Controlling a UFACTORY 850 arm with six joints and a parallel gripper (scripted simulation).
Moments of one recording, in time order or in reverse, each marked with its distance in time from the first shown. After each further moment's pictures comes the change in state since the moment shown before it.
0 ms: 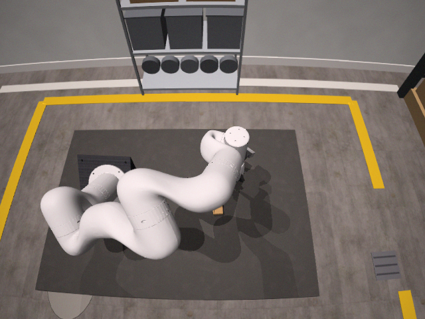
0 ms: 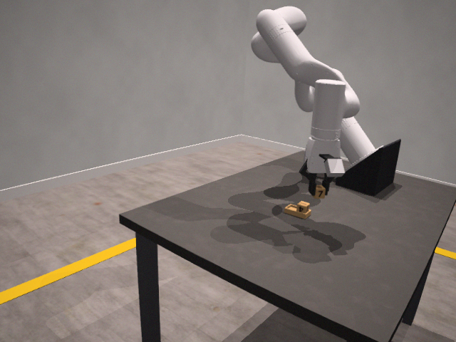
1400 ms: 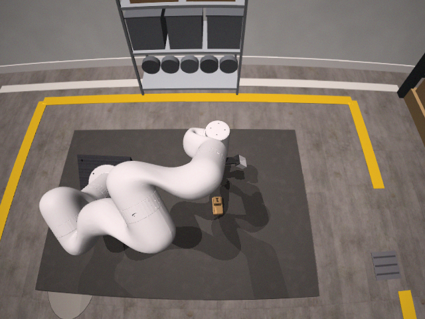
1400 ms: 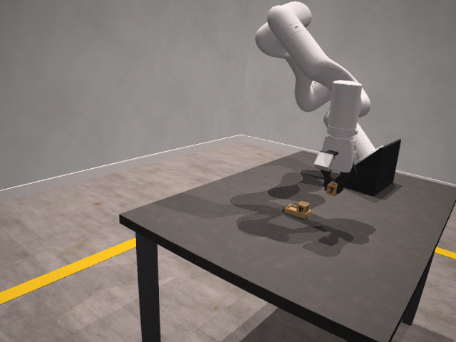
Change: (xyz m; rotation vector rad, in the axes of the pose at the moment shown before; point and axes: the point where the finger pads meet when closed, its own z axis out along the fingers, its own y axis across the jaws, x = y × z) arm -0.023 -0.060 0.002 -0.012 0.011 0.786
